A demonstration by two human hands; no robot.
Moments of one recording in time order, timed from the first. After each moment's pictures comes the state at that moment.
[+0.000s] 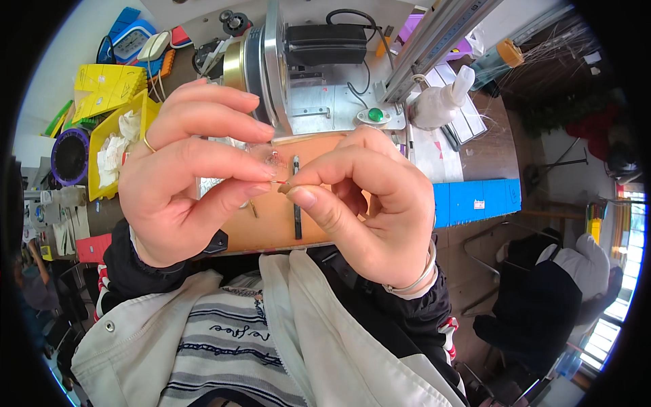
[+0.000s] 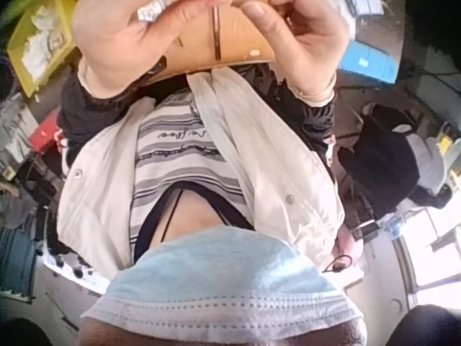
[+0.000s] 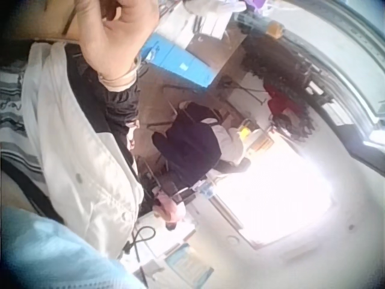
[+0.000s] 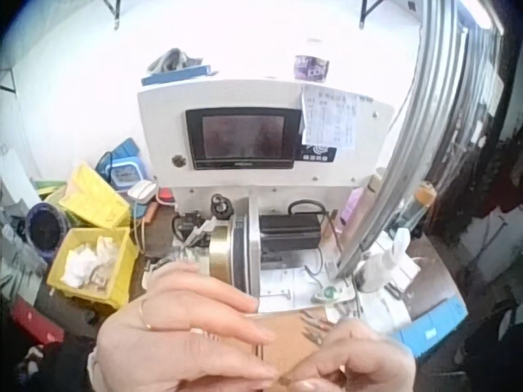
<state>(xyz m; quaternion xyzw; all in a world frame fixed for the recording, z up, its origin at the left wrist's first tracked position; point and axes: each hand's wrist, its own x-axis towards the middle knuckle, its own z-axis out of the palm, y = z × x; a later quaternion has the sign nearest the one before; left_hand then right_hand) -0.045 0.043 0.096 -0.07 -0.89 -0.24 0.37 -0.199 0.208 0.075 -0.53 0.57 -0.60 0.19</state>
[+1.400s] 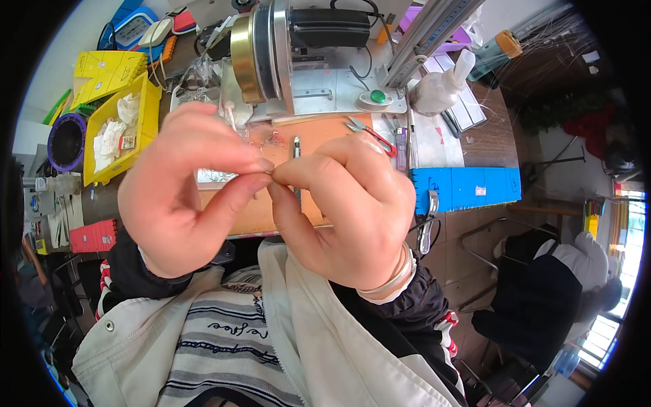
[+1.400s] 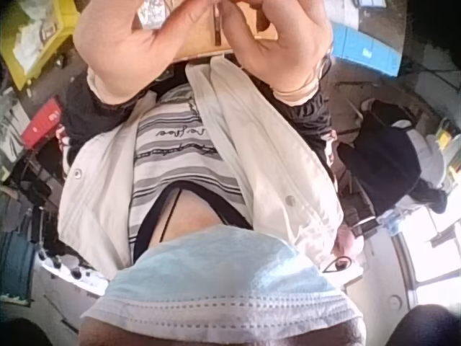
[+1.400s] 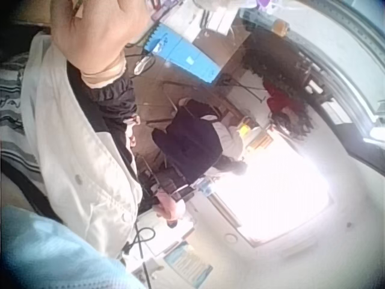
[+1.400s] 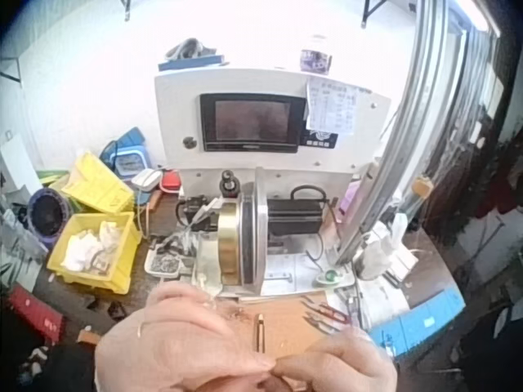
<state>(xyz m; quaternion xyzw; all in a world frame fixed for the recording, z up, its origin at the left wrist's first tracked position) -0.020 0.075 0.075 -0.01 -0.85 -0.38 0.38 -0.156 0.211 0.067 -0.59 0.64 -0.48 -0.08</state>
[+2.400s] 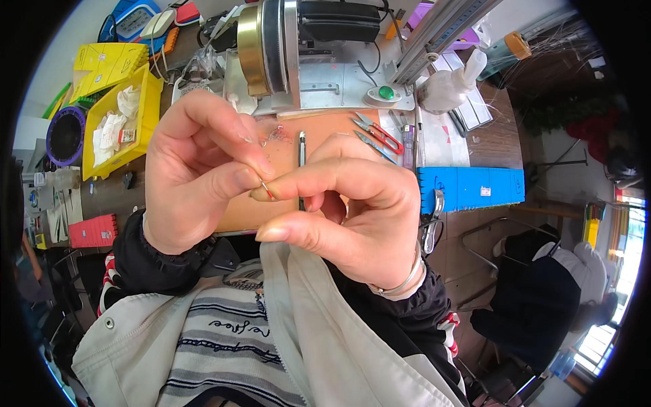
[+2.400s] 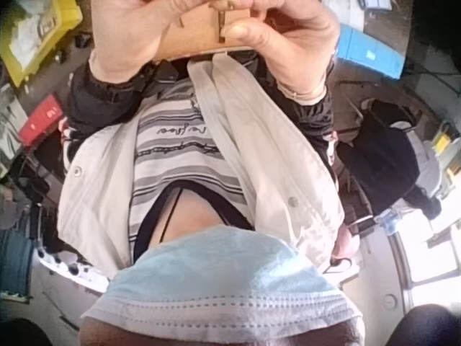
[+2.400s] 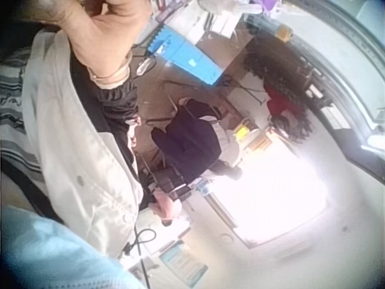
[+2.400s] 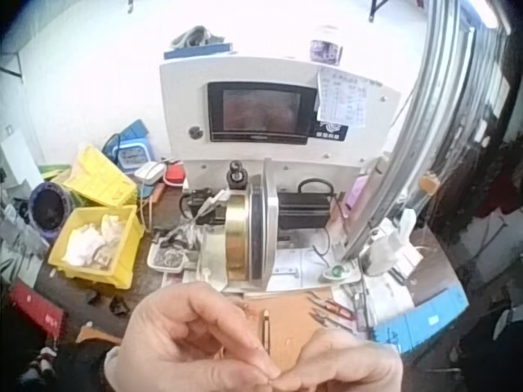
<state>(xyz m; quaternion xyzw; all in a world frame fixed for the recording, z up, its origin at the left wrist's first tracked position) -0.025 0.082 0.060 0.04 -0.53 -0.79 0.30 -0.163 0.219 0.053 -0.48 0.48 -0.66 0.32</state>
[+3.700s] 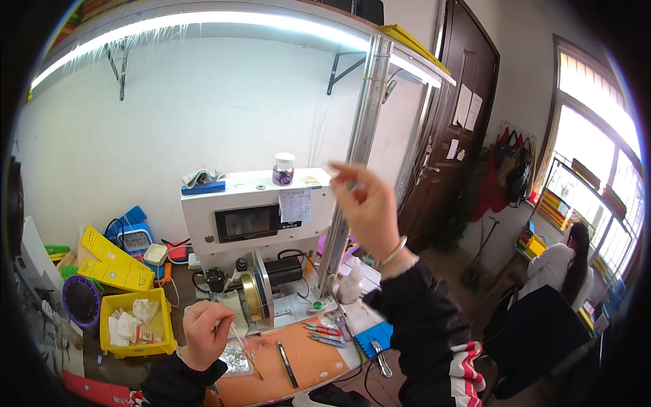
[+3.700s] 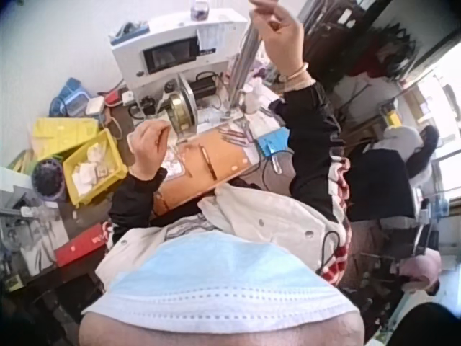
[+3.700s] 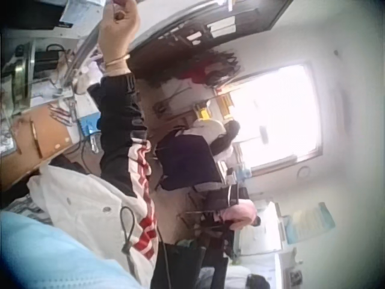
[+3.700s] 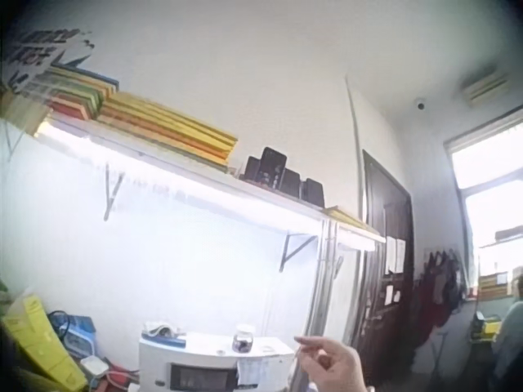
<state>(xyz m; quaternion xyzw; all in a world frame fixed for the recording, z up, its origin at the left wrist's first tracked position) 0.003 0.013 0.073 0.00 -0.81 -0.18 0.56 -0.254 0.157 0.246 -0.52 0.60 -0.59 -0.14</state>
